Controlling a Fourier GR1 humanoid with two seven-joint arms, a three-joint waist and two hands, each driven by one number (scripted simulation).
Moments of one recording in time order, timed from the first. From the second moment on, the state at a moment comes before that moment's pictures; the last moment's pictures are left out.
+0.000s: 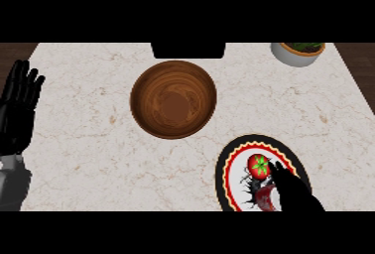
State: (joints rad) left arm -0.21 0.36 0.16 -1.50 0.21 0.08 -0.05; right arm 0.30 -0.20 0.45 -2.01 0.99 0.29 0.72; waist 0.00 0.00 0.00
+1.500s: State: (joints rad) left arm -0.25 0.33 0.21 -1.51 0.16 0.02 0.00; right arm 0.12 -0.34 0.28 -1.77 0.99 0.18 0.41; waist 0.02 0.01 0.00
